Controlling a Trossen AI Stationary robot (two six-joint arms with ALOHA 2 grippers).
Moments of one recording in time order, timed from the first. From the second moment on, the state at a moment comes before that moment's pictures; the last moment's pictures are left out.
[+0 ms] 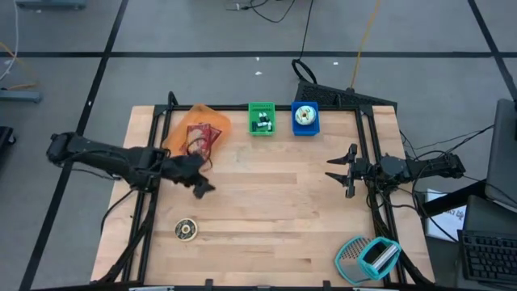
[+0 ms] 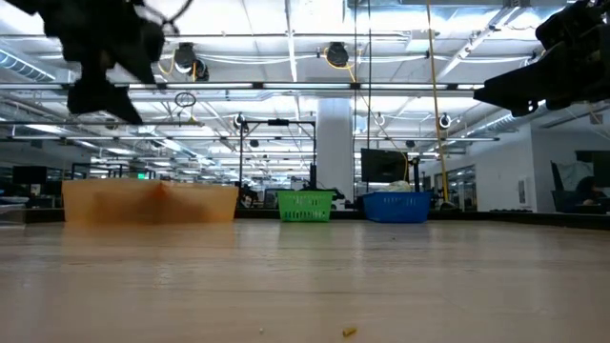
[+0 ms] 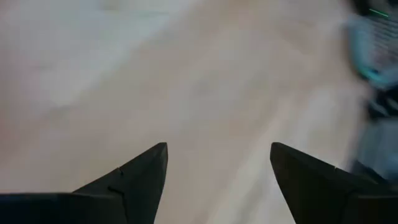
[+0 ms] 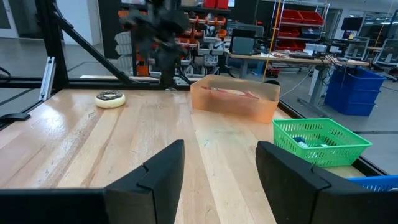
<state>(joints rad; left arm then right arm) -0.12 0.93 0.65 -0.55 -0.03 -0.94 0.19 0.02 0.08 -0.11 0.34 -0.04</state>
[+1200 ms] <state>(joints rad) -0.72 1.55 0.86 -0.94 0.12 -1.35 0.19 0.02 0.08 -0.11 0.34 -0.04</state>
